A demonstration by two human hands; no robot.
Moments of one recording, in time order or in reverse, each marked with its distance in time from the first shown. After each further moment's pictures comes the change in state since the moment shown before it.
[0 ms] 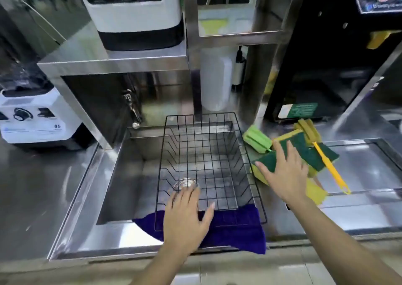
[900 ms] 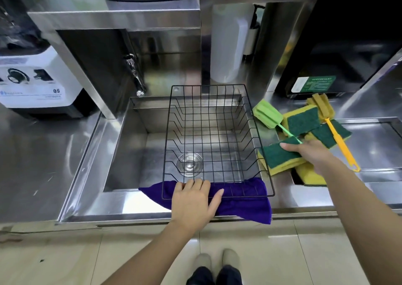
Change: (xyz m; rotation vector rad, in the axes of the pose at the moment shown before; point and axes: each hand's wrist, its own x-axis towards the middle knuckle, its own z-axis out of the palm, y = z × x) left_hand -0.018 -0.011 0.025 0.216 0.069 0.153; right_hand 0.026 0.038 -0.008 0.638 -0.466 0.580
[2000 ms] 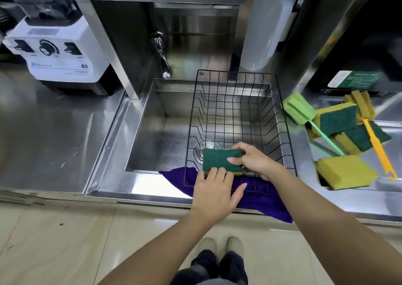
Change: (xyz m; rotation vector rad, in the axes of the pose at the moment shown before) left_hand -0.002 -0.003 0.007 0.002 0.028 0.020; right_hand -0.052 -0.030 0.159 -0.065 -0.644 -0.220
